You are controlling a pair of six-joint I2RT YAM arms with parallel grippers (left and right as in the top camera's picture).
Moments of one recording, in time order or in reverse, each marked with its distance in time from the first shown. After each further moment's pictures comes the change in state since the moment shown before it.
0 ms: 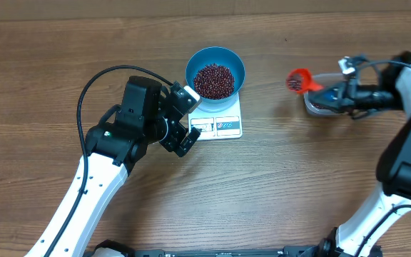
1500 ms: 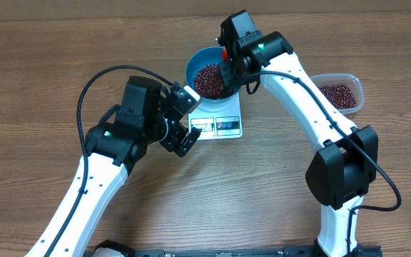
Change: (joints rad) left arm 0.000 0.000 0.000 0.000 0.000 0.000; right arm 0.791 0.000 0.307 0.557 1.217 0.861
